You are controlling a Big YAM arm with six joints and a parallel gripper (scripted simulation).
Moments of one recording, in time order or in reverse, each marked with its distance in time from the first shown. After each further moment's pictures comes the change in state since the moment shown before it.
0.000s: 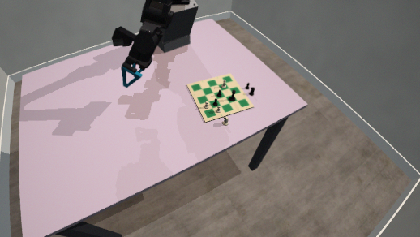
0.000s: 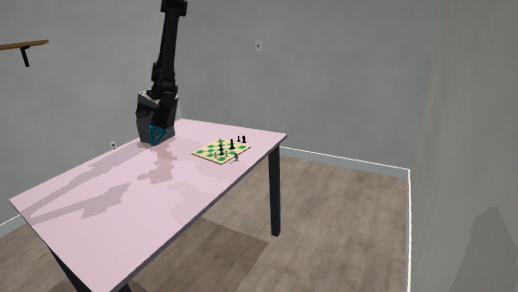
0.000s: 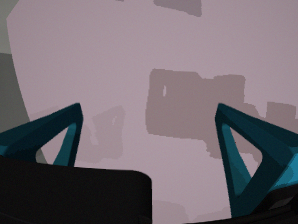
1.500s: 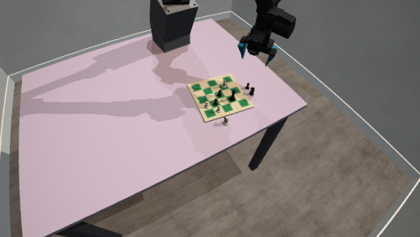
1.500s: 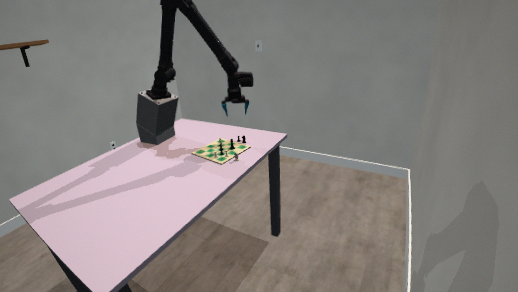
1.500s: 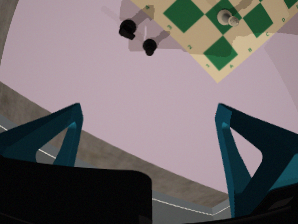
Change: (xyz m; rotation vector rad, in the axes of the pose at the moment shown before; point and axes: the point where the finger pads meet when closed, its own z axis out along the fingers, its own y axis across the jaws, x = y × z) arm 0.366 -0.124 -0.273 -0.012 0.679 -1.195
